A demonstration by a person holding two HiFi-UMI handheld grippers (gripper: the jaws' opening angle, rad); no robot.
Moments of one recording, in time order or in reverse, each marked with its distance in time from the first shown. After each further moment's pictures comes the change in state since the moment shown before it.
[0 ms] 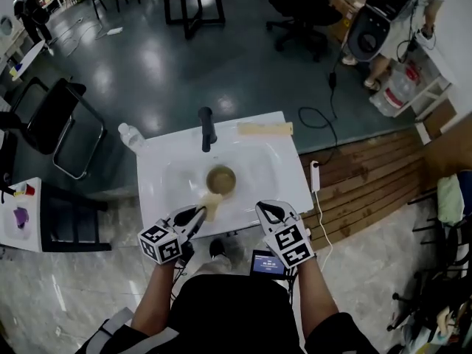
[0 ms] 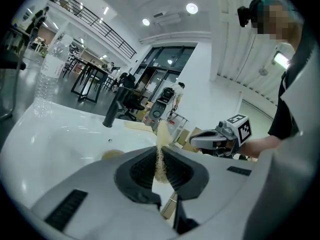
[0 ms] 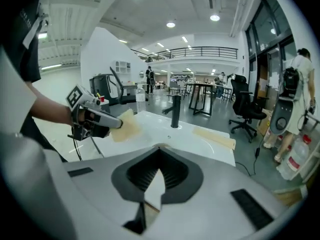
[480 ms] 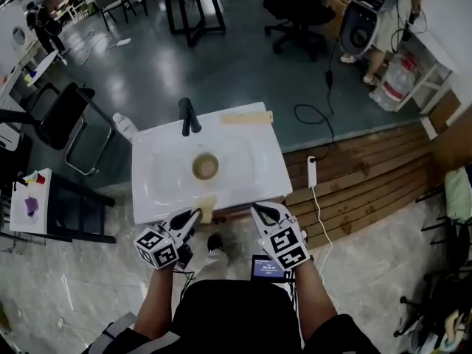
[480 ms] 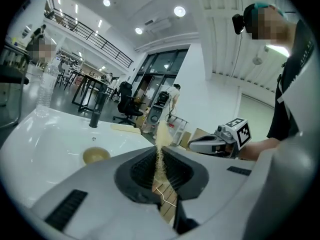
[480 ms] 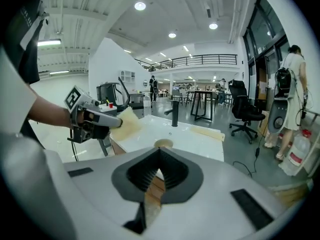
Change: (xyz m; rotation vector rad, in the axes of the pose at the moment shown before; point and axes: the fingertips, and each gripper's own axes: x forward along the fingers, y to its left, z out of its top) left arm 0.003 -0.119 -0.029 0.082 -0.078 0.056; right arm -0.101 0.000 -0.053 0.002 -0.104 0.045
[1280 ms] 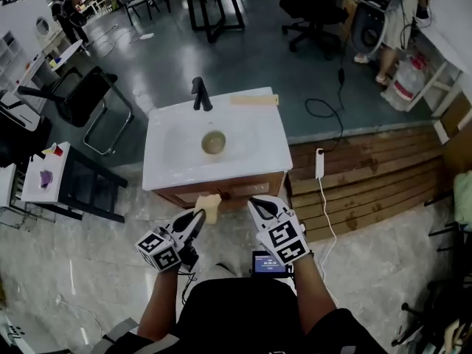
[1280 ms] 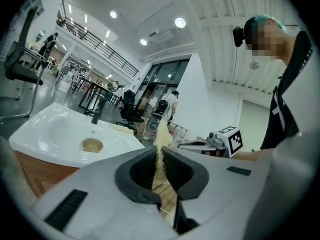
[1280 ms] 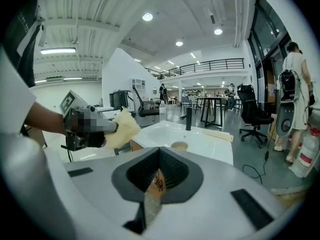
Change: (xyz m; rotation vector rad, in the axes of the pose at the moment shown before) left arm -0.065 -0.111 -0.036 -0.040 -0.115 0.054; right arm -0.073 0.063 -0.019 -0.030 -0.090 0.111
